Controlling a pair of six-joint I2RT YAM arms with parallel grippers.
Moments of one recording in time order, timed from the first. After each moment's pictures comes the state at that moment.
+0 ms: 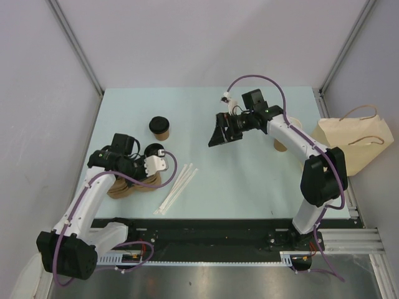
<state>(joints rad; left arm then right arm) -0.18 1.04 0.92 -1.12 0.29 1.08 0.43 1.74 1.49 -0.61 -0.83 0.17</state>
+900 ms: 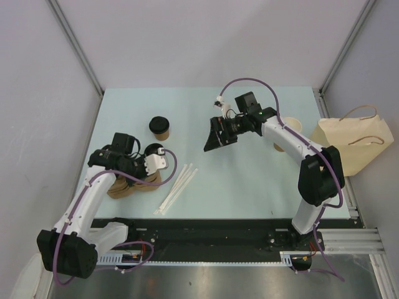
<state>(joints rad) -0.18 1.04 0.93 -1.10 0.29 1.04 0.48 1.76 1.49 -0.61 -0.85 0.17</state>
